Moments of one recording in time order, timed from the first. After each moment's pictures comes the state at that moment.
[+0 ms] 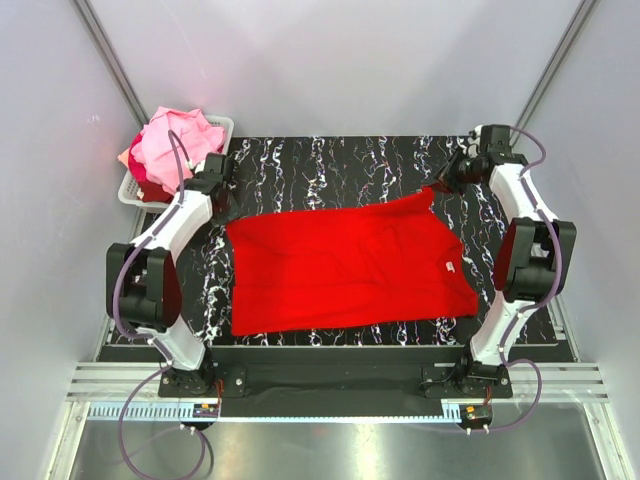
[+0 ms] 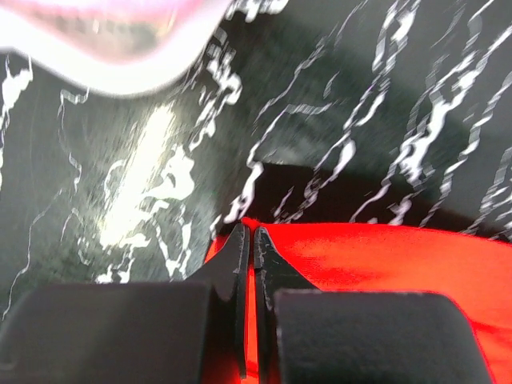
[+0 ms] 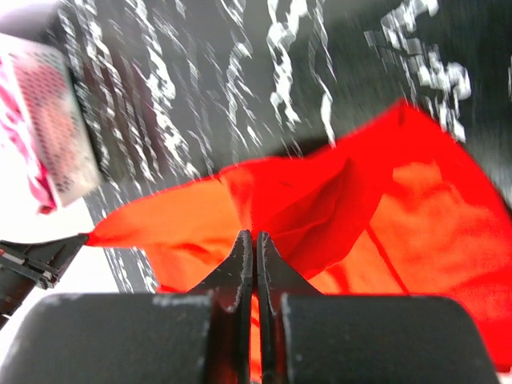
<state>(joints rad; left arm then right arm) -0.15 1.67 1.31 -0.66 -0.27 -0.60 -0.10 1.90 1.61 -0.59 -0.53 0.54</state>
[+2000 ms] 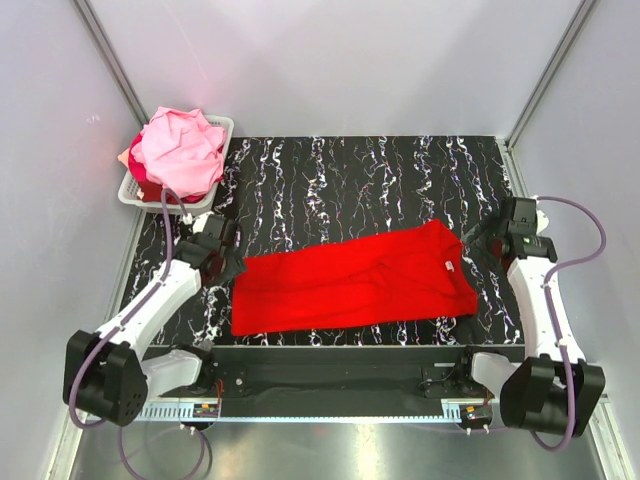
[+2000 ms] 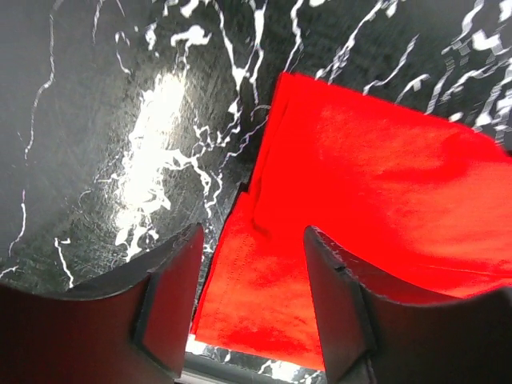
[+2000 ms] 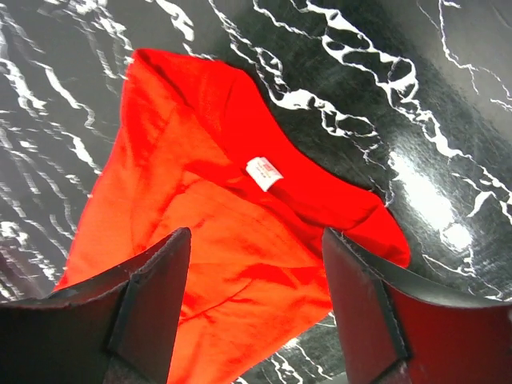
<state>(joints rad) -0.32 1.15 0.78 -0.74 -0.31 -0.71 -0.15 1.10 0.92 -0.74 0.10 0.67</state>
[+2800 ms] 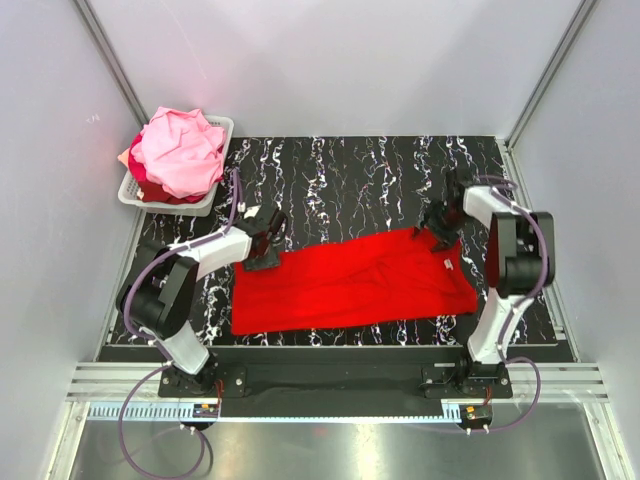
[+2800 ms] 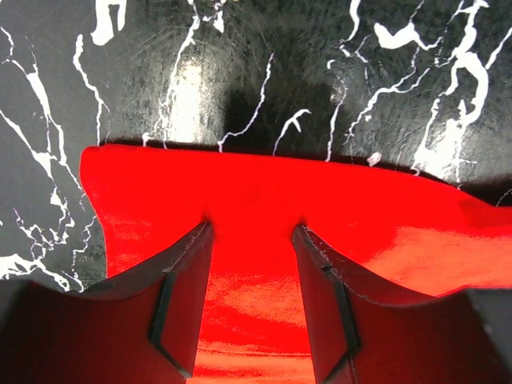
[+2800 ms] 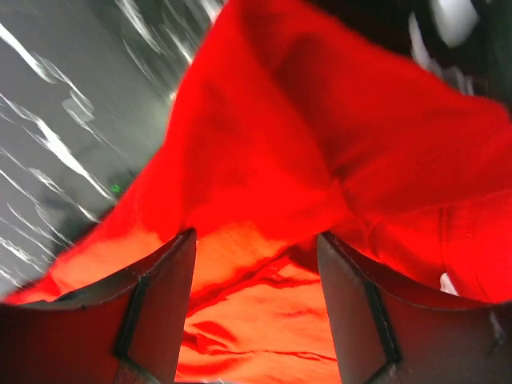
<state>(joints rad) -0.48 1.67 0.95 -0.52 -0.31 -0.66 0.01 1.89 1.24 -0.64 -0.18 0.60</state>
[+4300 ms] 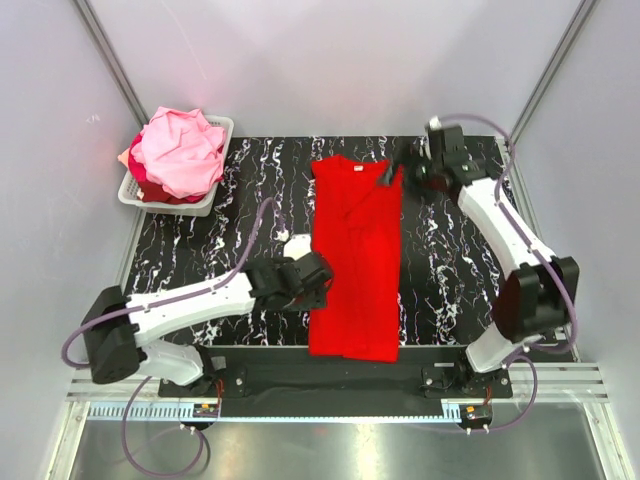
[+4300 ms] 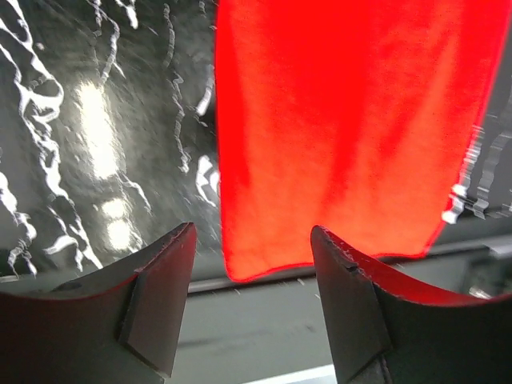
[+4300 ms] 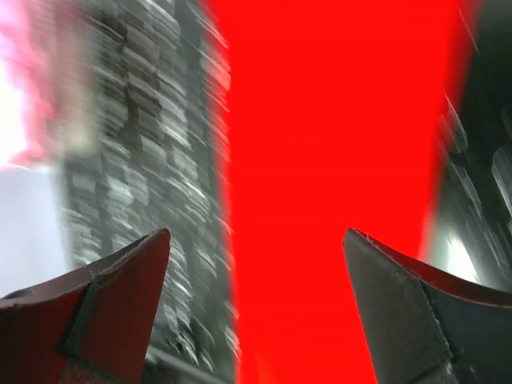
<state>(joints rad) -1.10 1.31 1.01 -0.82 -0.34 -1.06 0.25 1.71 1.64 -0.58 -0.26 0.59</state>
